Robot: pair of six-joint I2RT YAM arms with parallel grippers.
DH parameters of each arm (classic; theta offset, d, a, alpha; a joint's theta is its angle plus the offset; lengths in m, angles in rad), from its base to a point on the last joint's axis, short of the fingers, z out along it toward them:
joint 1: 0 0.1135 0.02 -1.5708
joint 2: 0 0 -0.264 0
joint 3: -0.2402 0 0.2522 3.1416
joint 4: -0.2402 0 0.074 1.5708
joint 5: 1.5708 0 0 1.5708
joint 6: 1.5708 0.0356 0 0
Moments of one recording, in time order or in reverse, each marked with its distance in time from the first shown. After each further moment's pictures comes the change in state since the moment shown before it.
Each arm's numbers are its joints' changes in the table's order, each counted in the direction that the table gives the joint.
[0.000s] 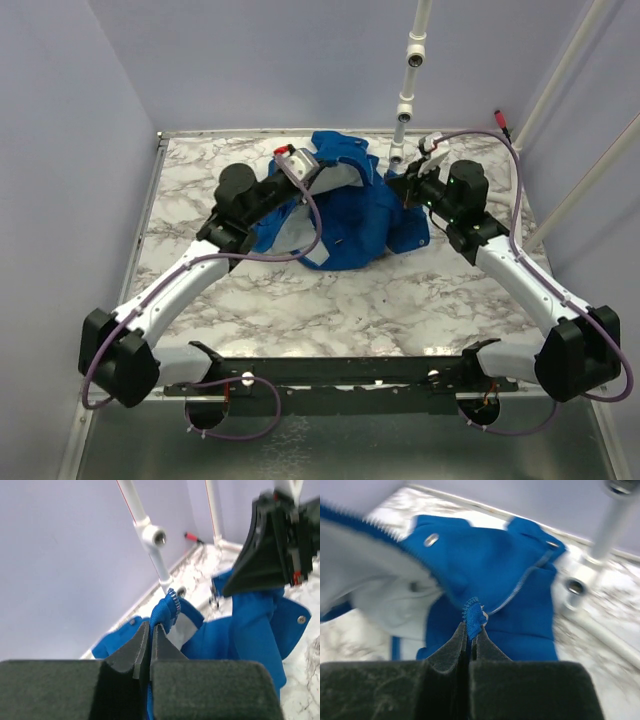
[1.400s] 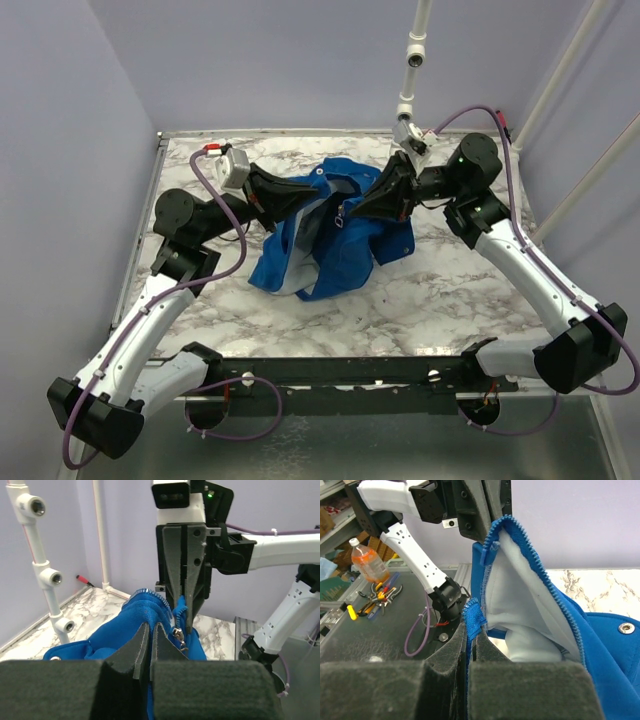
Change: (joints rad) left arm 0.129 -0.334 -0.002 -0.011 0.403 -0.652; right arm 0.102 0.039 -0.283 0.148 -1.075 0.267
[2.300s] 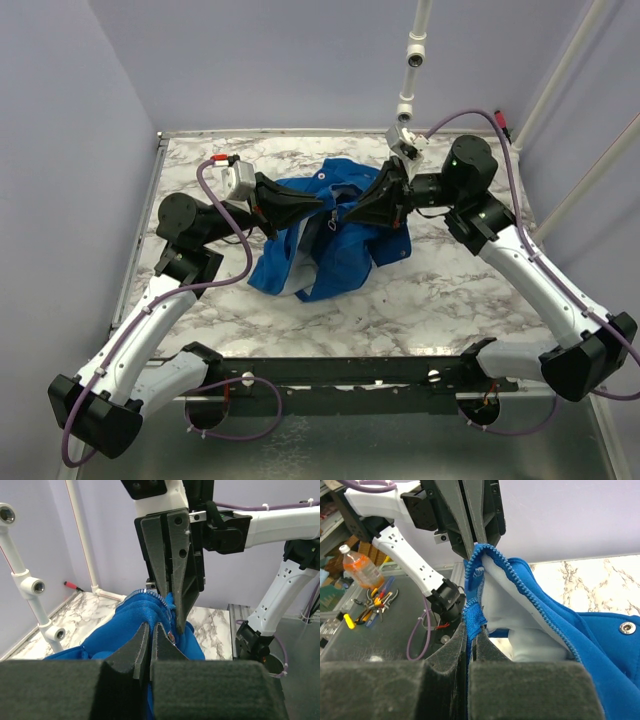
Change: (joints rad) left arm -0.021 -0.002 0.035 0.060 0.106 0.050; right arm 0.068 -0.029 -0.037 -0.201 0.100 -0.091
